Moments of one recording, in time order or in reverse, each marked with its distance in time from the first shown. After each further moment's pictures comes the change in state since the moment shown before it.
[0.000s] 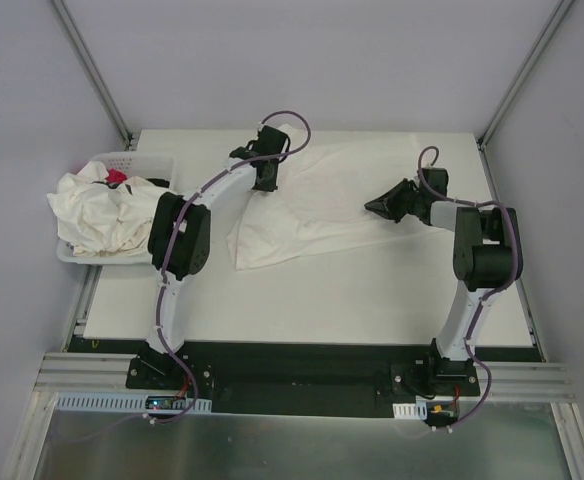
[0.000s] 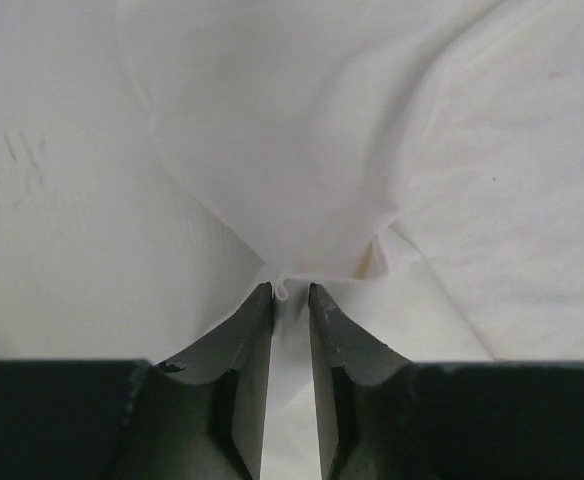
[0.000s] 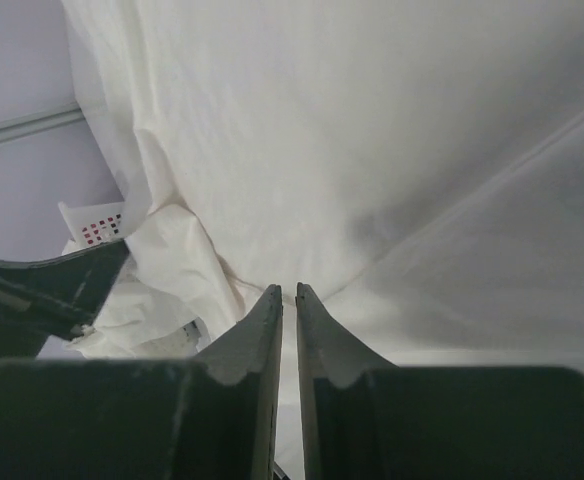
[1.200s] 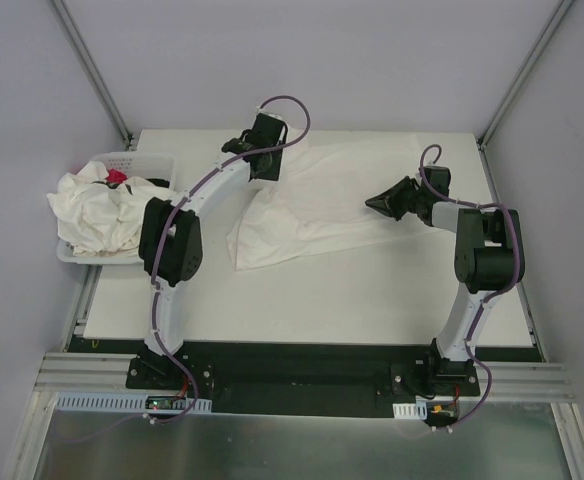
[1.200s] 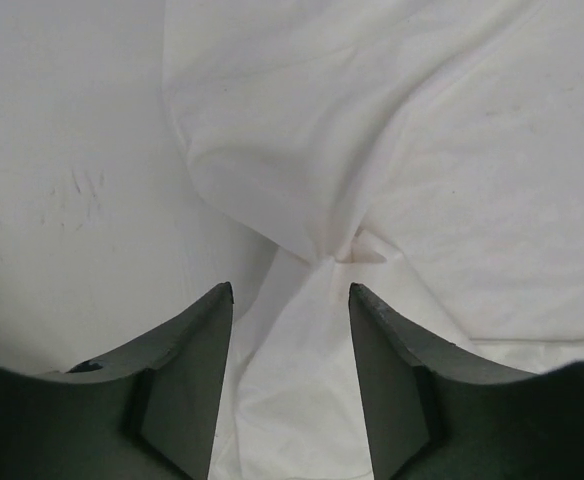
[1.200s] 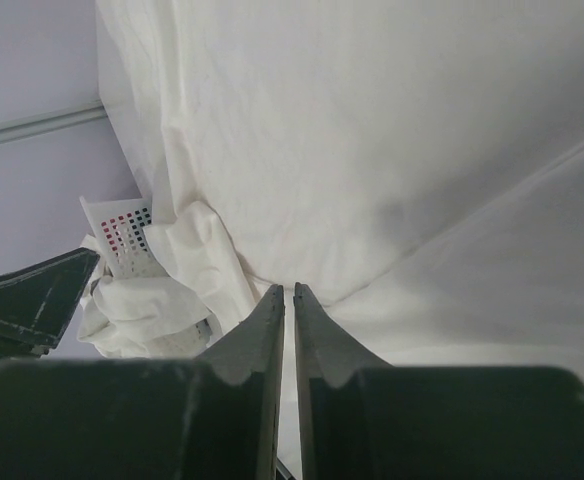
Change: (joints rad) left arm -0.003 -0.077 0.026 -0.008 0.003 0.046; right arm -0.013 -0.040 -0.014 0.043 -0.021 0.019
